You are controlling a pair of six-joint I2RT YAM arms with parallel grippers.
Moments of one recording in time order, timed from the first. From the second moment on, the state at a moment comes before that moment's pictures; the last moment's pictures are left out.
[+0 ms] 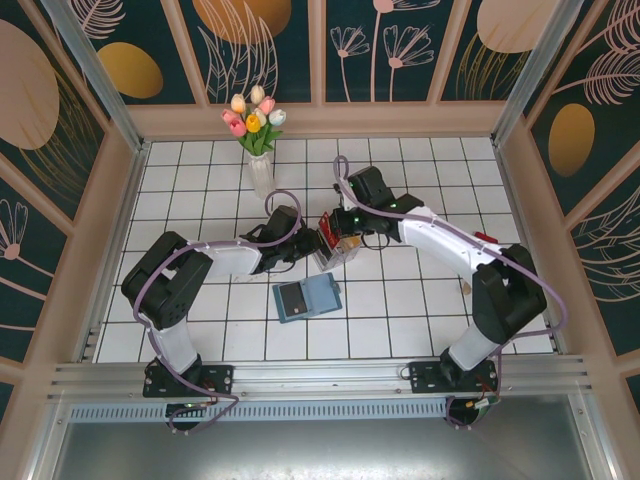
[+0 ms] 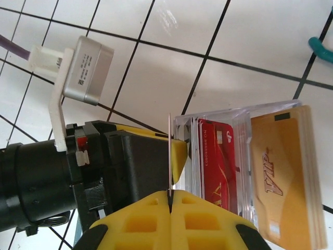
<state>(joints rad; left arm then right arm) -0.65 1.80 0.88 0.14 0.13 -0.99 0.63 1.61 1.20 -0.47 -0.26 0.35</state>
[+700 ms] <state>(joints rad) -0.65 1.78 0.87 0.11 0.12 -0.98 0.58 1.56 1.13 -0.45 -0.12 0.34</state>
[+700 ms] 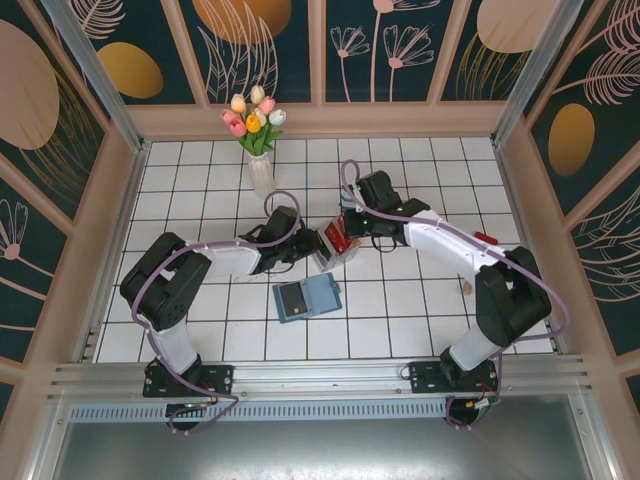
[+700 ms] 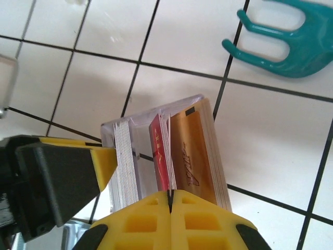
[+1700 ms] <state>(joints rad) -0.65 1.29 0.56 0.57 0.39 -1.17 0.56 1.25 0.80 0.11 -0.65 0.82</state>
